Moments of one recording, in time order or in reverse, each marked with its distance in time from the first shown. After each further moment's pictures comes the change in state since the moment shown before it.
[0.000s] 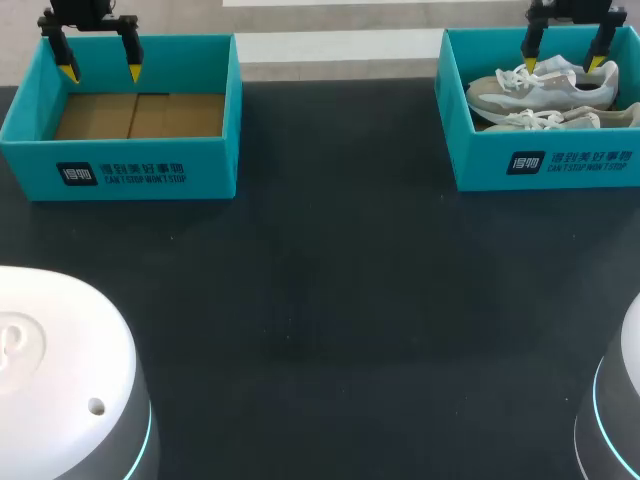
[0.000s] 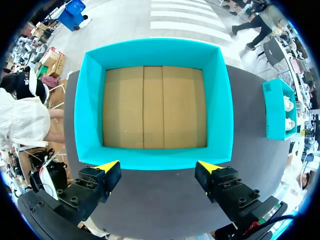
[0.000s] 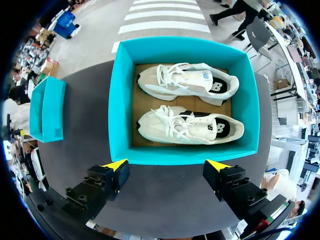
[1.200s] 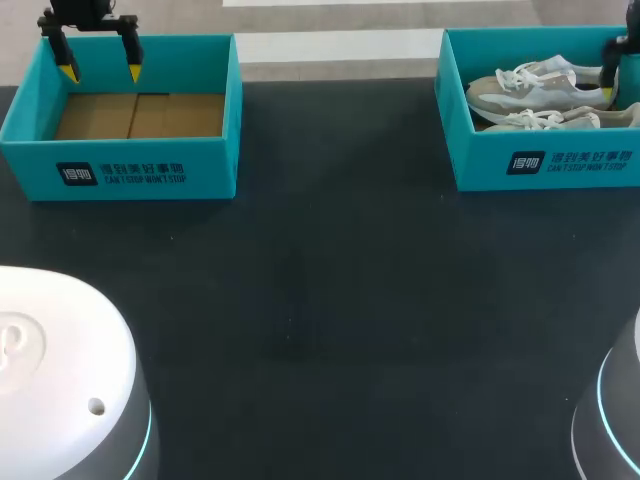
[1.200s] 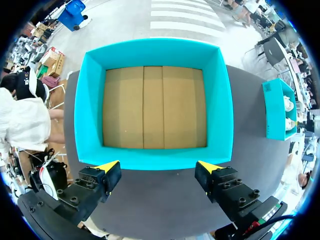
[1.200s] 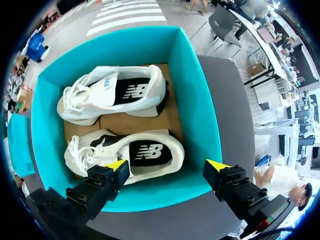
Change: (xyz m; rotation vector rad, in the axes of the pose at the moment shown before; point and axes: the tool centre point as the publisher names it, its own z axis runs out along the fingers) left arm 0.000 0.000 0.000 0.000 0.000 0.000; right arm -0.165 0.033 0.086 -0.073 -0.163 0.198
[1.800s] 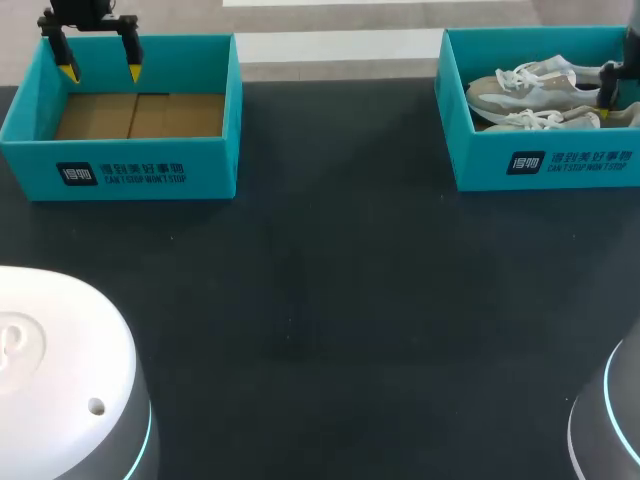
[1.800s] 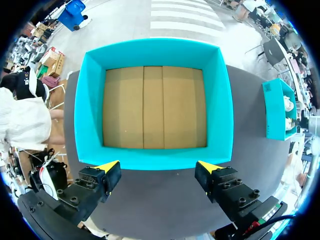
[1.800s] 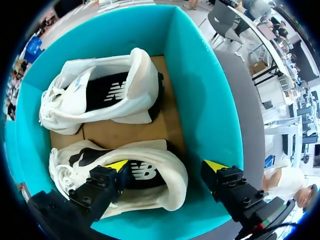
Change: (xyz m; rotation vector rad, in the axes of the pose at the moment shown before) left arm 0.000 0.000 0.000 0.000 0.000 0.000; right arm -0.006 0.011 0.061 -0.009 0.009 0.018
